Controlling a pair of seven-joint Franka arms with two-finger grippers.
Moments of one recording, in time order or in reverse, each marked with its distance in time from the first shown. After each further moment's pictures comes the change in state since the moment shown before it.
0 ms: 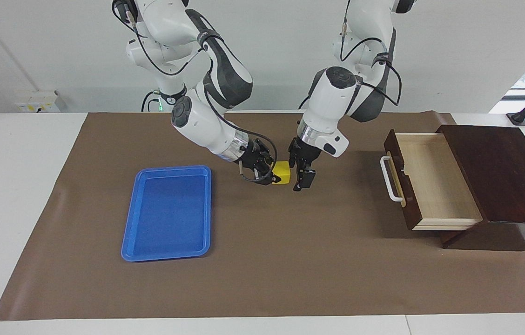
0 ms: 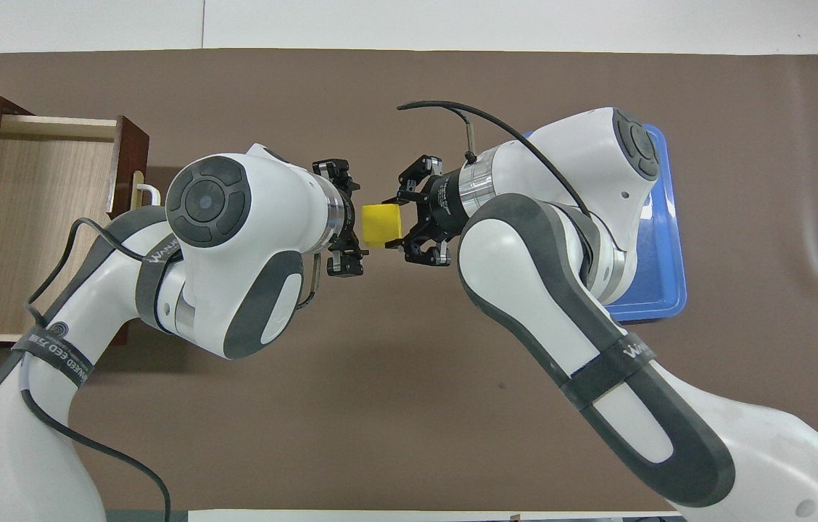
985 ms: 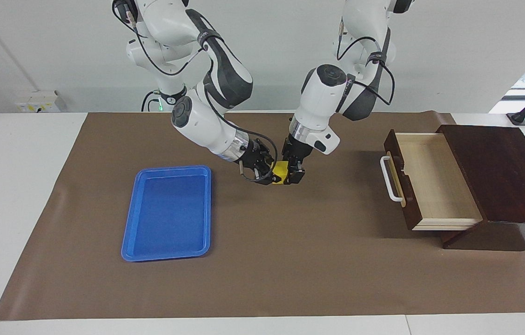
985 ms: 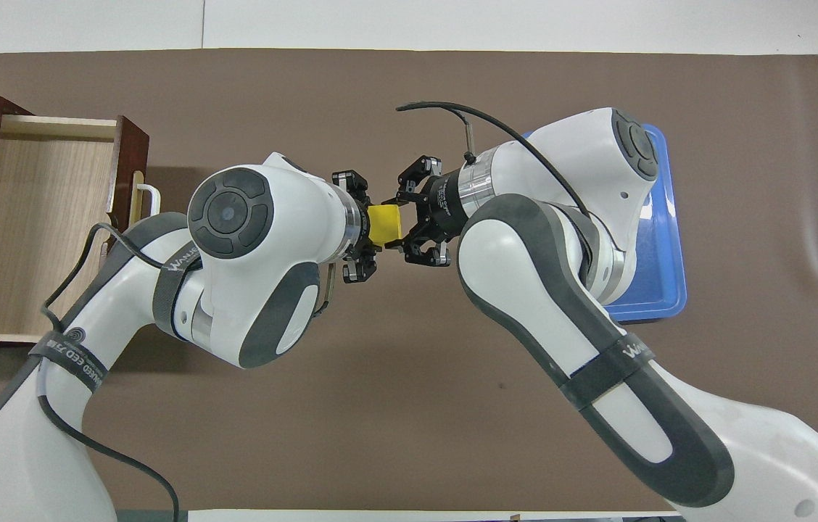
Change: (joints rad) left arm -0.028 0.000 0.002 -0.003 -0.002 0.000 -0.004; right arm 0.001 0.000 0.000 0.000 0.000 -0.001 -0.005
